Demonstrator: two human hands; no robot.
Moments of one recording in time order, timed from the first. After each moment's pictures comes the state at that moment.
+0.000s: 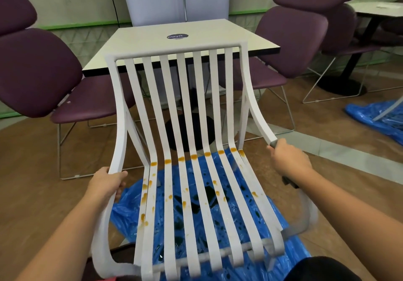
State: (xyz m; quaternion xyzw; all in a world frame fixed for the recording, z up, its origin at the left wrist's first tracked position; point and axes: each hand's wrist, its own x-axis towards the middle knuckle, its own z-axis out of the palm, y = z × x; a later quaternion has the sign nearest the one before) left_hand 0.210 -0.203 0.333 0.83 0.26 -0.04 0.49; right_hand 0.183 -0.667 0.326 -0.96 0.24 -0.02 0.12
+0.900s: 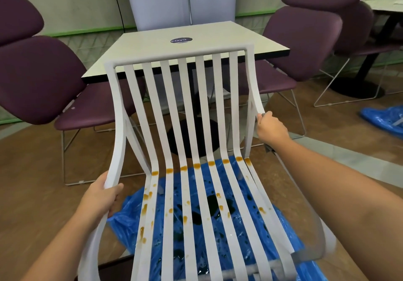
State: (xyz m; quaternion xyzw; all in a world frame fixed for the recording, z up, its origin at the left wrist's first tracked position) left_hand 0.221 -0.194 0.314 0.86 0.17 -0.01 0.48; right_hand 0.330 -0.668 0.337 -0.95 0.21 -0.10 0.22
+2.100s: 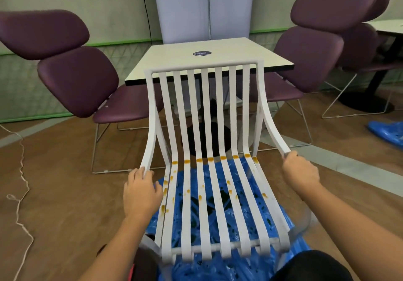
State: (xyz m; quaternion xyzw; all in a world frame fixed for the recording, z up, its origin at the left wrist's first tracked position) left_hand 0.117 -0.222 0.312 0.98 0.06 0.17 0.09; right_hand 0.149 -0.656 0.322 -0.96 0.23 -0.09 0.11
